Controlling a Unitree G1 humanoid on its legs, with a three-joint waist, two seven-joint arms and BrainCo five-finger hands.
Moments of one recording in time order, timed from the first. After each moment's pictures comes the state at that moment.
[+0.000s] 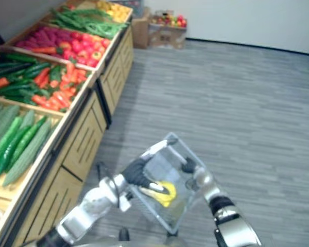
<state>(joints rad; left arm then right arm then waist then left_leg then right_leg) 0.08 0.36 -0.55 -0.28 0.10 -0.30 -0.06 -0.33 -0.31 0.15 0.96 -0.30 -0.06 0.09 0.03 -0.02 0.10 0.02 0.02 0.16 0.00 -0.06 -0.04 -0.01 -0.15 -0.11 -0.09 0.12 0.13</state>
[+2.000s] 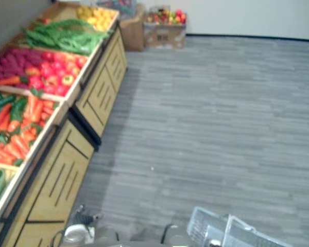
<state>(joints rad) 0.04 -0.01 0.36 0.99 0.28 -0.10 0.21 0.12 -0.07 -0.56 1.11 -0.07 -0.03 -0.15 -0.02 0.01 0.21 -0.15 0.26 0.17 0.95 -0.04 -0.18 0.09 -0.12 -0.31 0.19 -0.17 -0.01</state>
